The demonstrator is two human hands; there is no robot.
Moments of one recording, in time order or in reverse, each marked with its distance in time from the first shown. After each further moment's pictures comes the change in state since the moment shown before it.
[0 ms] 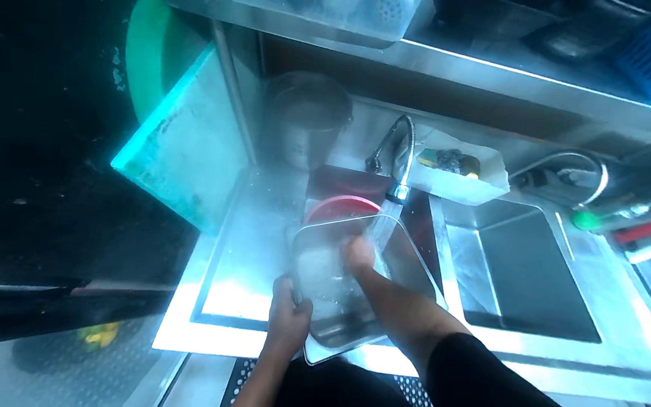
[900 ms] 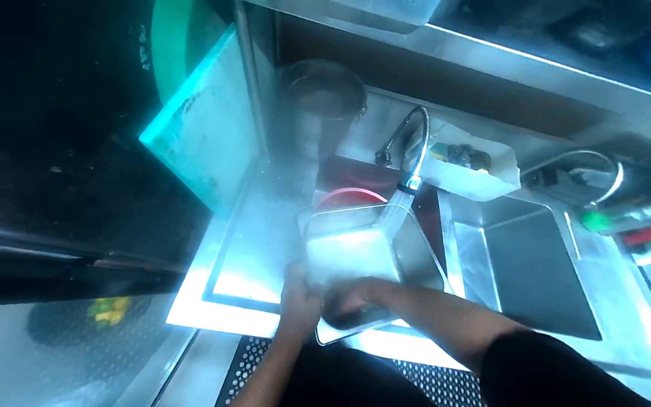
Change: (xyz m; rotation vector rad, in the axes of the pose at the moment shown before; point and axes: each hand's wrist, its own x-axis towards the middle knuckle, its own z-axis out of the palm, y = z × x) left_hand -0.005 -0.002 0.005 -0.049 0.048 0.025; right_hand -0.088 -0.014 -0.003 -0.287 -0.934 -0.491
